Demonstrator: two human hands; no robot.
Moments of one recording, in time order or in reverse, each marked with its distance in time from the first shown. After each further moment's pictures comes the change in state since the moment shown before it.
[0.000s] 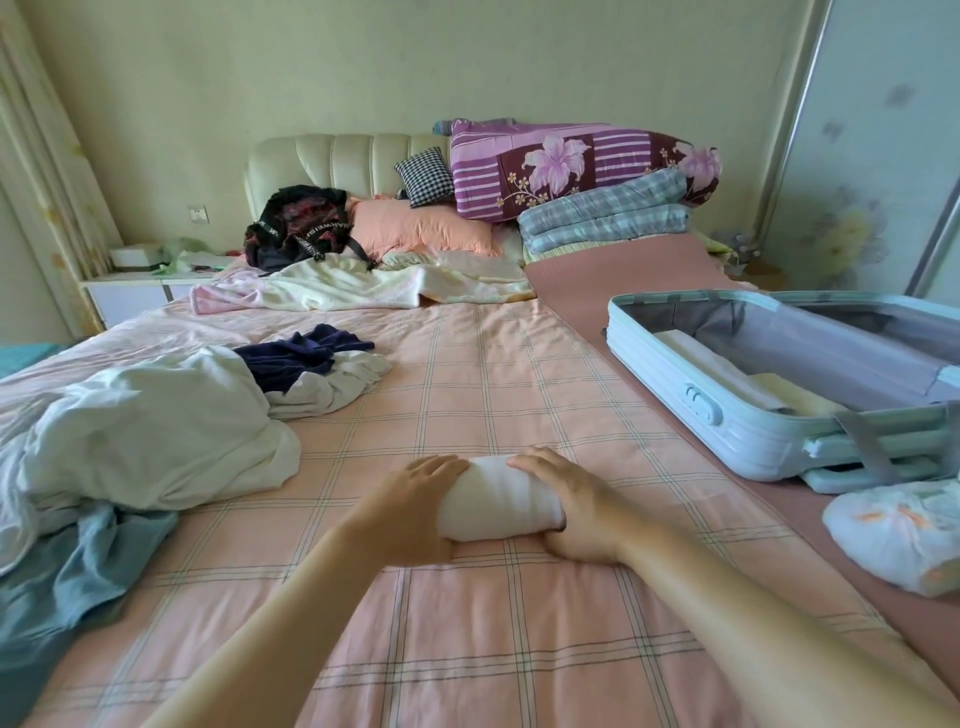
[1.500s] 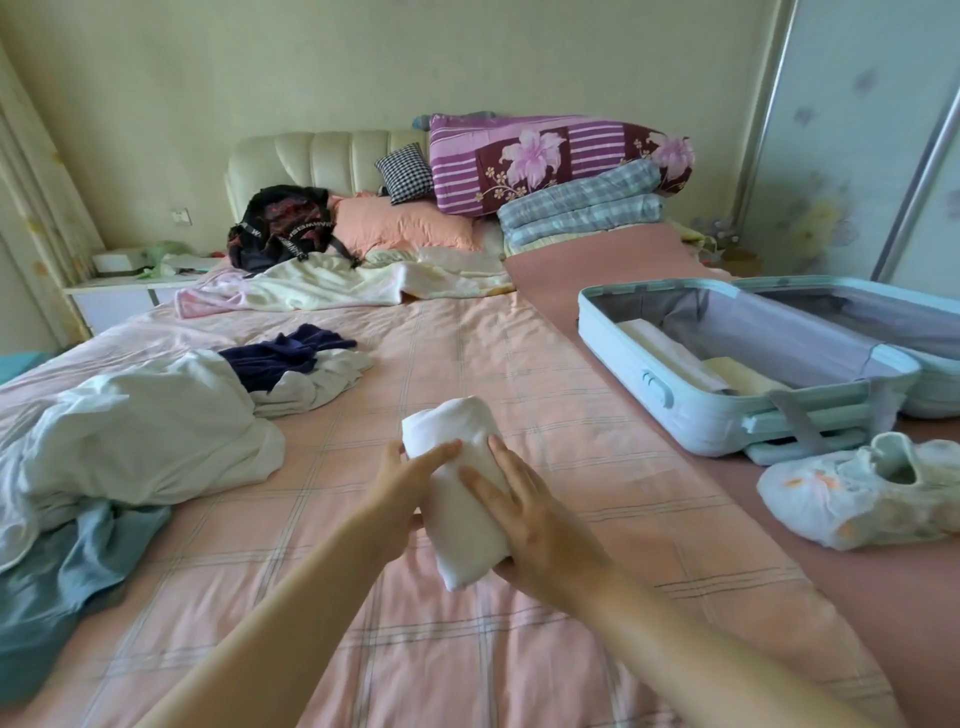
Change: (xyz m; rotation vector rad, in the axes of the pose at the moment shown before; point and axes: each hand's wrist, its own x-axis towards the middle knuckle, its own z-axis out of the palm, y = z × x) left_hand -0.004 0.080 -0.027 -1.436 0.247 -0.742; right_hand -0.057 -0.050 0.022 -0.156 0.294 -0.211
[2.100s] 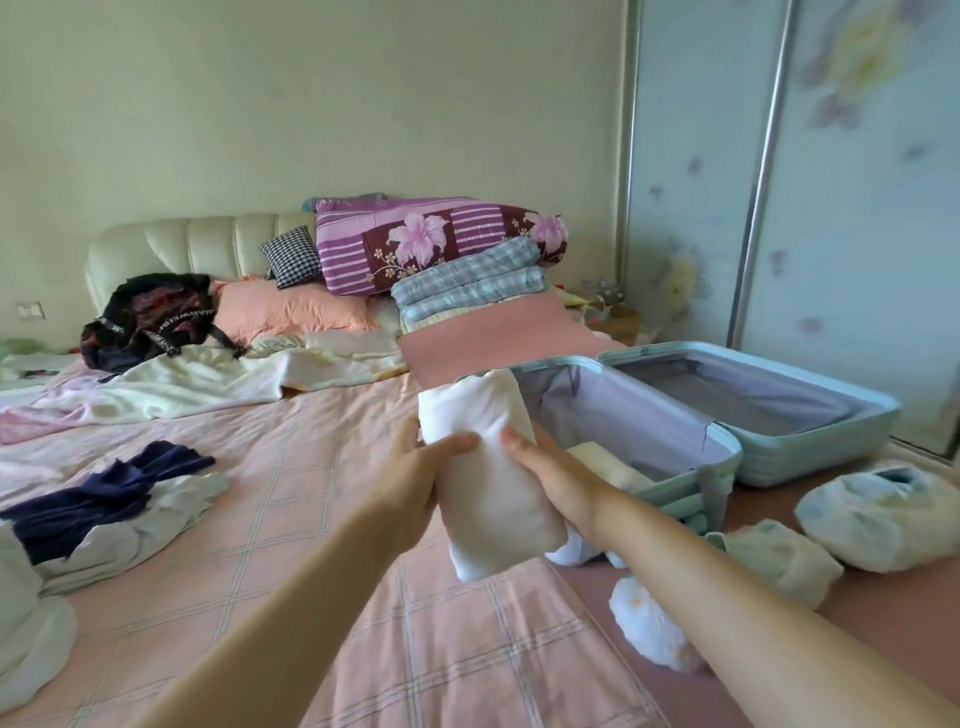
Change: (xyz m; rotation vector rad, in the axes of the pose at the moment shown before) left_hand 0.039 0.111 0.212 -0.165 -0.467 0.279; right_hand 0.025 0.149 -0.212 1.047 0.194 0.618
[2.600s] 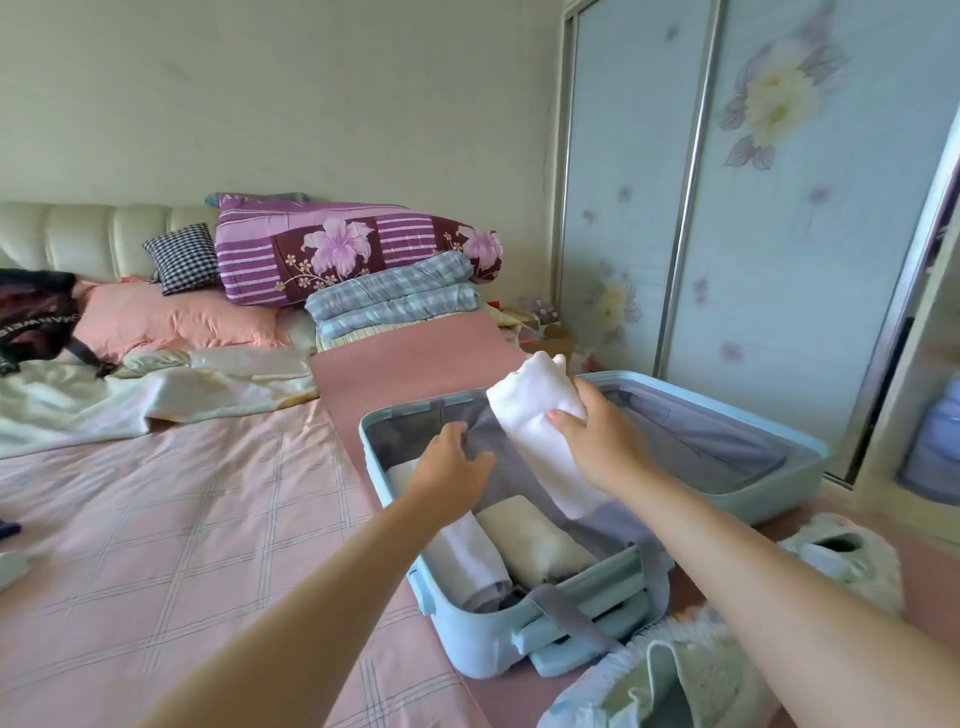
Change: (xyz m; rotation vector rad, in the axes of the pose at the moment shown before) left_hand 0.161 -0.054 0.109 0.934 -0.005 0.032; right_hand 0.085 -0.006 -0.185 -0.863 0.570 0.011
